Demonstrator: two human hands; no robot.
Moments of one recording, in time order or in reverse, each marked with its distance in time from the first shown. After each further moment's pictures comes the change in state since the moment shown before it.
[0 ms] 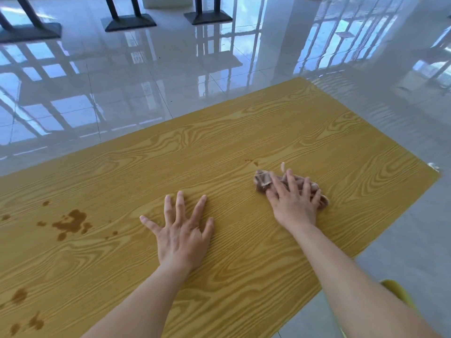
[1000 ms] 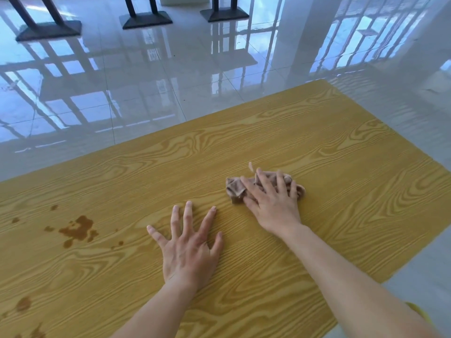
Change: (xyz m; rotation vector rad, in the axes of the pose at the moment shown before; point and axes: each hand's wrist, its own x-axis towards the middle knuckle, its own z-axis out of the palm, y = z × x) left_hand -0.002 -0.001 -0.002 -0.010 0.024 -0.022; right_hand 0.022 -0.059 0.004 -0.090 0.043 -0.367
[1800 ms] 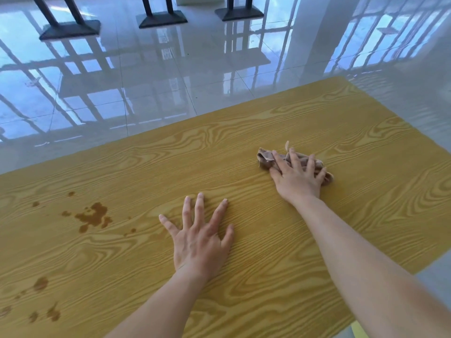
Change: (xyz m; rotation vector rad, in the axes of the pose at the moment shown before) left_hand 0.002 -0.002 0.001 -0.015 -0.006 0.003; right_hand 0.053 0.019 -0.011 0.072 -0.036 0.248
